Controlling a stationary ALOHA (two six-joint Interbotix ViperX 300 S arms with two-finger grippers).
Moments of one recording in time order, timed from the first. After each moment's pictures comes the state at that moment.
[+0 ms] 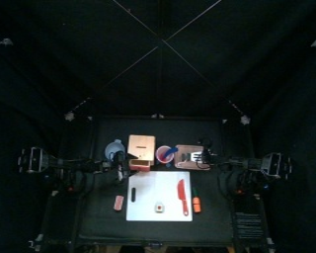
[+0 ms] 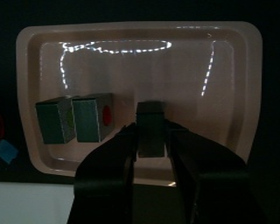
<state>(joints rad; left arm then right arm) 0.17 -0.29 1.15 -0.08 -0.63 0.01 -0.41 -0.25 0.96 -0.50 0.56 1.60</state>
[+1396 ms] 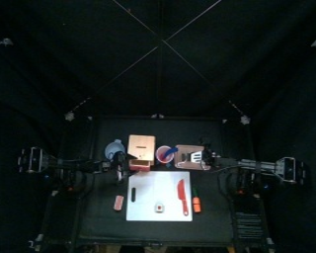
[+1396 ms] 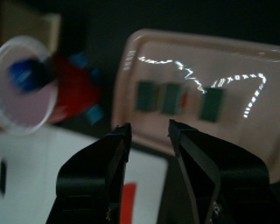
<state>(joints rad) 0.17 -0.29 1.16 -0.08 -0.63 0.01 -0.22 -0.46 0.92 -0.51 0.51 1.51</state>
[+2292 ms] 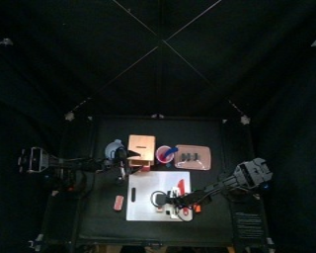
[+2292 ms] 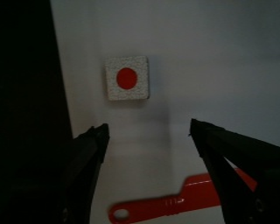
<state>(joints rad) 0.17 -0.29 1.09 -0.17 -0.63 0.00 0.31 0.14 0.44 -0.21 0.56 0.54</state>
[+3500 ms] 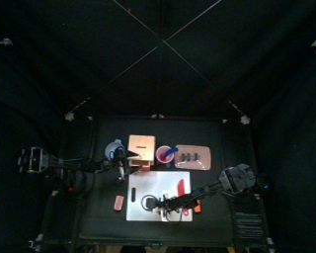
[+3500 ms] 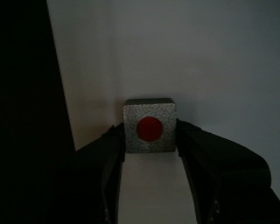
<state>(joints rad) 0.17 -0.29 1.12 -0.20 -0.63 0.00 0.30 0.33 0.27 -0.13 0.60 0.49</state>
